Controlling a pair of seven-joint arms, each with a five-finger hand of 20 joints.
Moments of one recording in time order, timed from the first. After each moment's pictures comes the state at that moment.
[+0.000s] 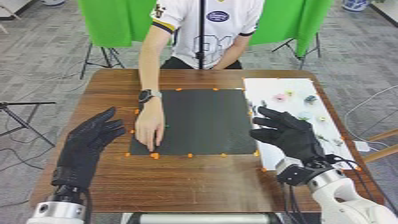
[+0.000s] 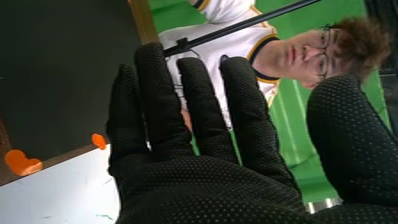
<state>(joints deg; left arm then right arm) 140.0 -52.4 -93.6 -138.0 48.7 22.2 17.4 -121.2 -71.4 95.7 -126.3 -51.3 -4.8 11.5</state>
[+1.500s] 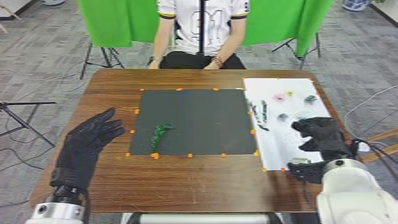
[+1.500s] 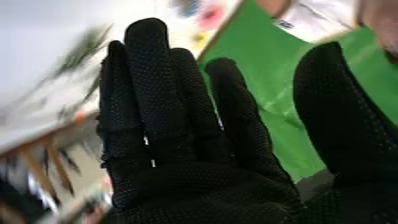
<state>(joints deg) 140.7 -51.1 -93.7 -138.0 48.3 23.1 18.7 -116.9 -53.4 85.3 -135.2 -113.2 16.9 52.7</state>
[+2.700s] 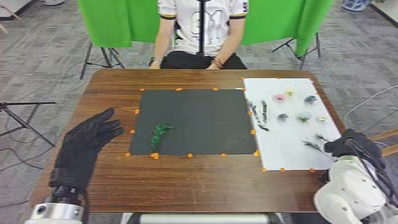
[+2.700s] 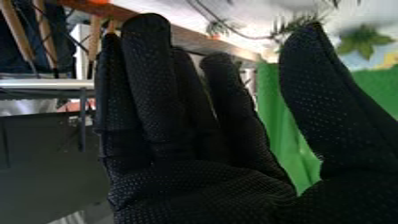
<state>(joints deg) 141.0 -51.4 -93.9 -138.2 48.3 23.3 18.8 -109.6 -50.9 83.0 -120.3 -134.5 -6.1 66.0</state>
